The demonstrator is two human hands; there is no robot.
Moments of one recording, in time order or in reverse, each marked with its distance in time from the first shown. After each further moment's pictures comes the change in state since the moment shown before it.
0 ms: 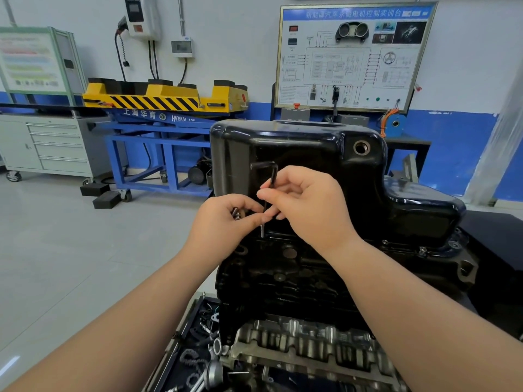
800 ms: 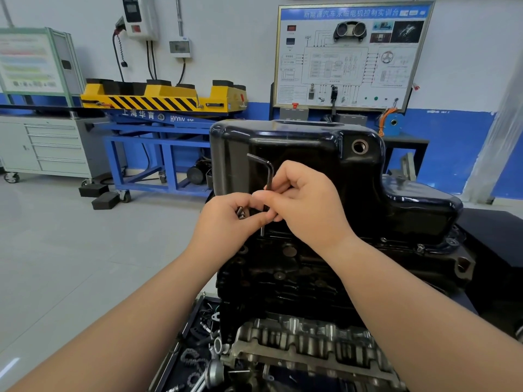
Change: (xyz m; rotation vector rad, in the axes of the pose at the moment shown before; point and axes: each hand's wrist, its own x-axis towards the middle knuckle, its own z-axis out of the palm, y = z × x) left_hand -0.003 0.007 0.001 0.021 0.000 0.014; right_hand -0.001 -0.002 0.002 -0.005 0.000 0.000
